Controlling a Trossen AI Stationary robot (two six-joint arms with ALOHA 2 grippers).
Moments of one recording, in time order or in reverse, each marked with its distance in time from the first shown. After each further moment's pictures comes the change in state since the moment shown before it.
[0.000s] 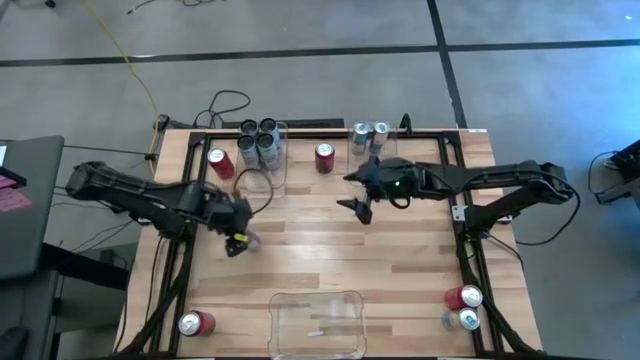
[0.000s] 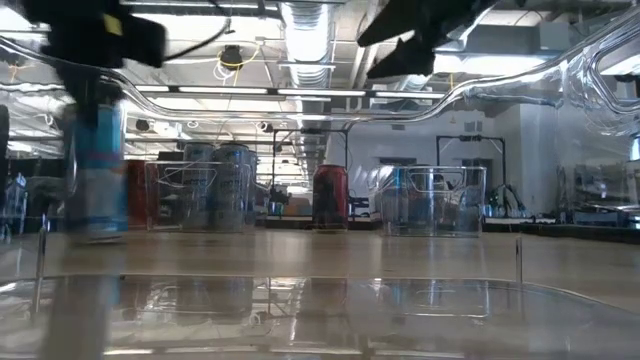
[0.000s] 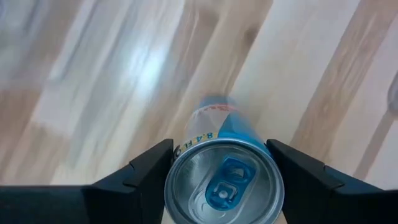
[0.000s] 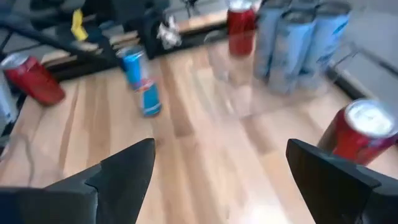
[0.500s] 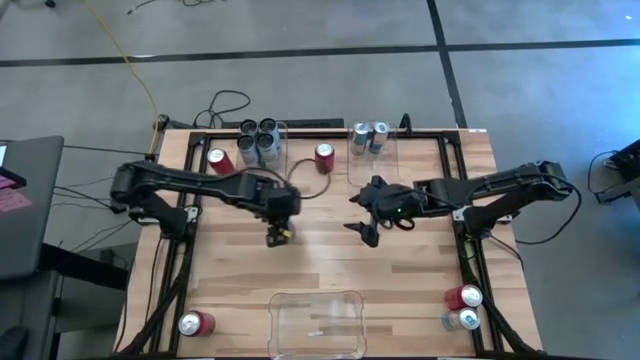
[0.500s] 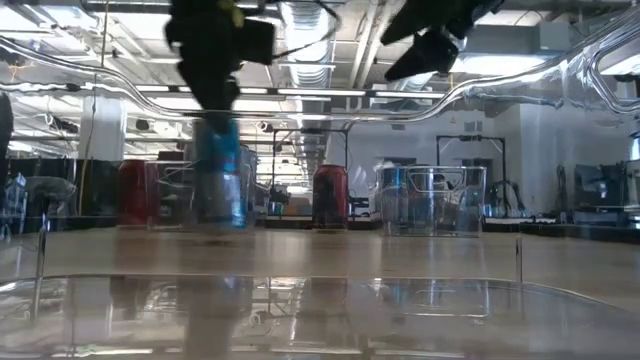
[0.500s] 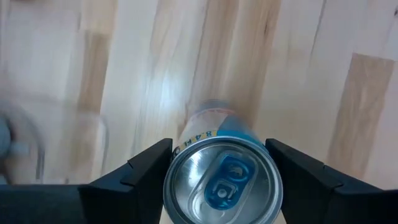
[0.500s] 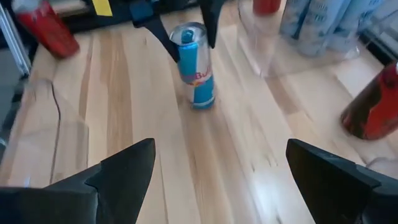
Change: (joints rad) left arm 0.149 0.460 0.408 0.057 0.010 0.431; right arm 0.164 0.001 0.000 -0.141 0.095 0.073
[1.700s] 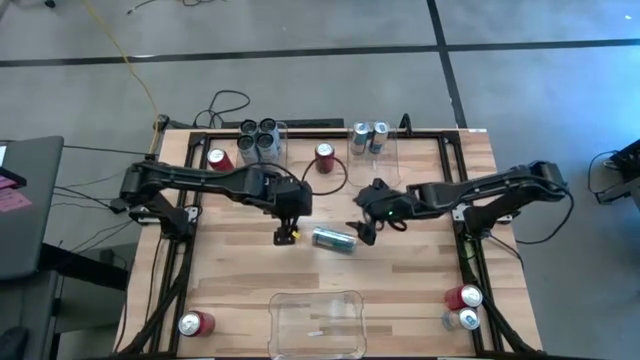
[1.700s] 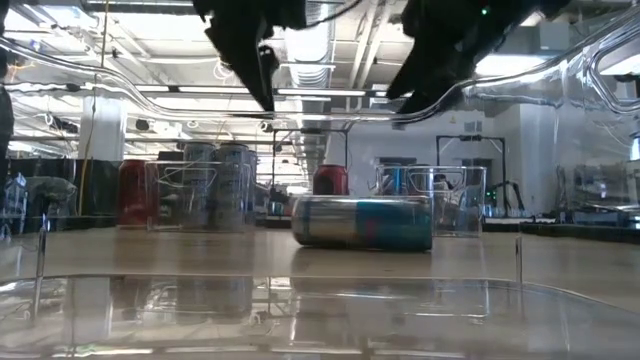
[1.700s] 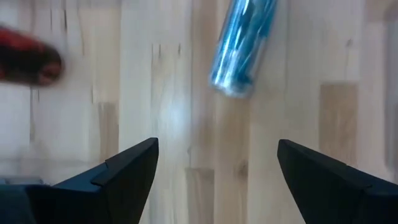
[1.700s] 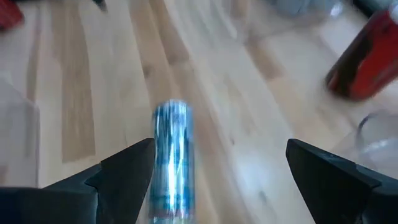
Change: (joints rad) left arm -0.018 0.056 0.202 -0.040 0.002 0.158; right arm -0.030 0.045 -0.115 0.058 0.032 0.039
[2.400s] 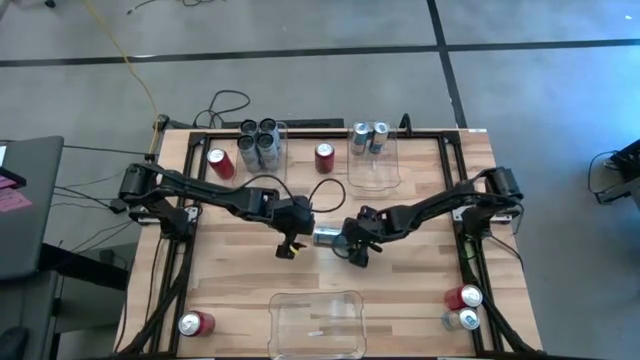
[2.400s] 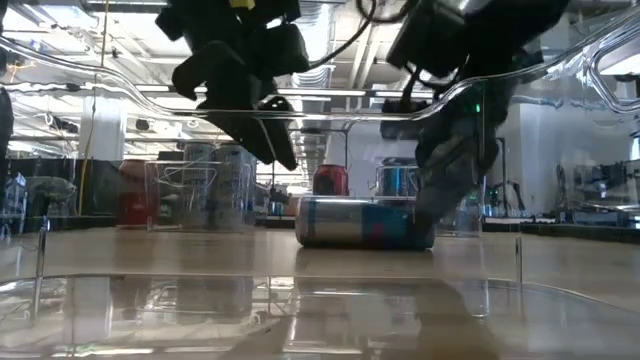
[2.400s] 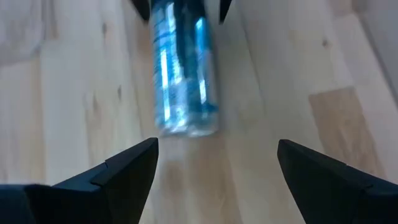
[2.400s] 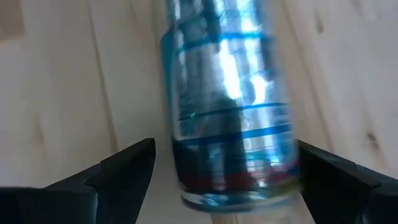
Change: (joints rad) left arm -0.007 -0.004 -0.402 0.595 0.136 0.178; right arm 0.049 0.399 0.000 0.042 -0.110 0.046
